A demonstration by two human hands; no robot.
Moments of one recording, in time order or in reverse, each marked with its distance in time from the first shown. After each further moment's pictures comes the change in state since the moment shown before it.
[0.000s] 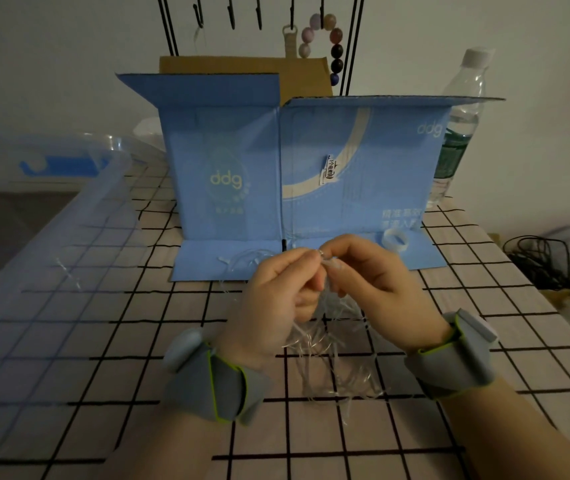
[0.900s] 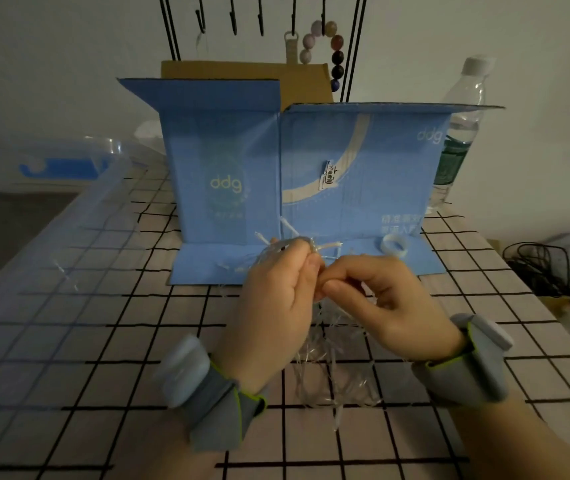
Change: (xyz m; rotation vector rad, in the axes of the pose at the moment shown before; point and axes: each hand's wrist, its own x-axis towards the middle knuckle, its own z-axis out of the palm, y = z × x) left_hand 0.001 -0.005 -0.001 0.875 0.252 0.483; right_hand -0.003 -0.011 -0.010 -0.156 -0.131 -0.133
